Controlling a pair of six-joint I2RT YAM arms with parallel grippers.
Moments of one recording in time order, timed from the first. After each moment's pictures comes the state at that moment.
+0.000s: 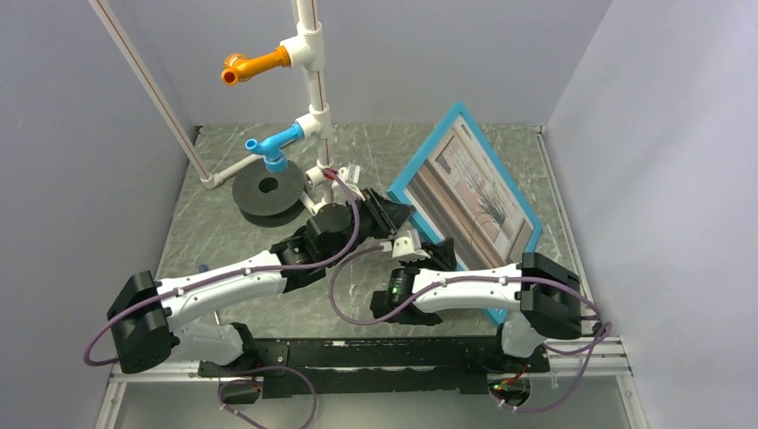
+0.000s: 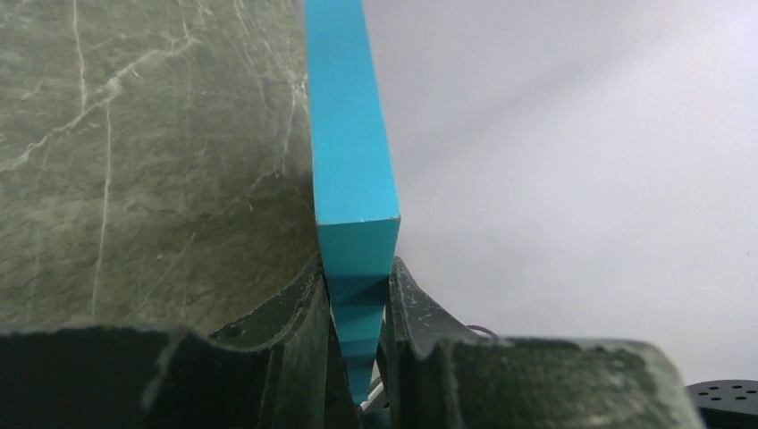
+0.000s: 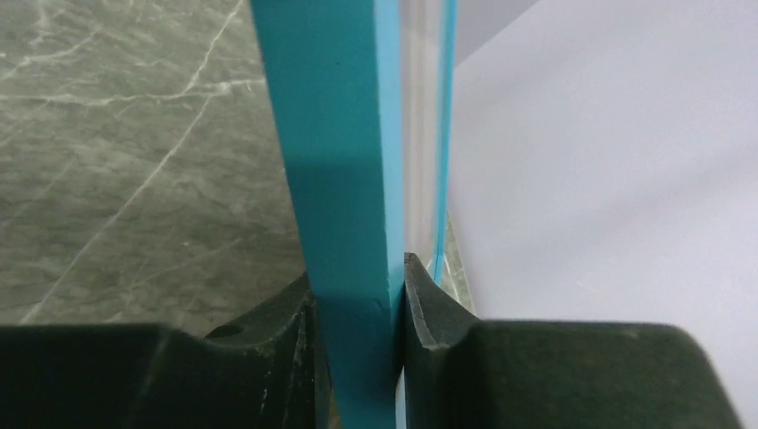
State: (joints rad) left arm -1.02 1.26 0.90 0.32 -0.27 -0.94; right arm 1.34 1.59 1.02 -1.51 1.54 1.35
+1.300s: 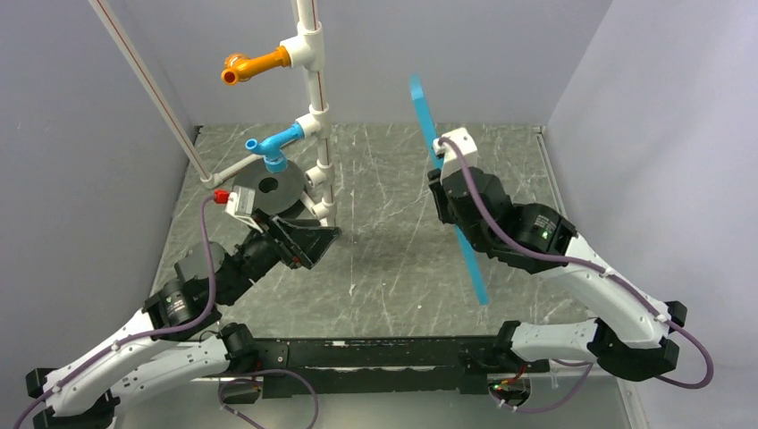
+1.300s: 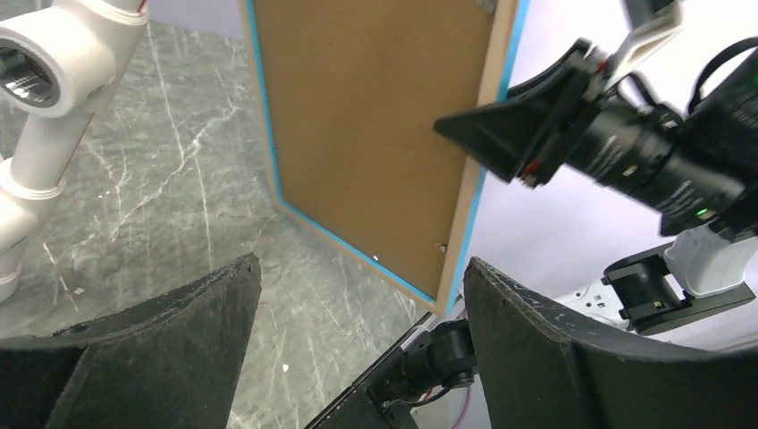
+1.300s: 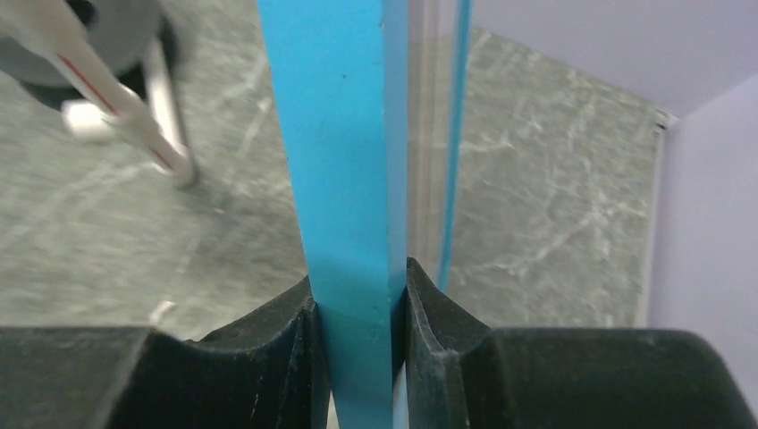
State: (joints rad) left arm -1.00 0.56 0.83 -0.19 -0.25 -0.72; right arm 1.02 1.11 1.47 -0.90 0.73 0.16
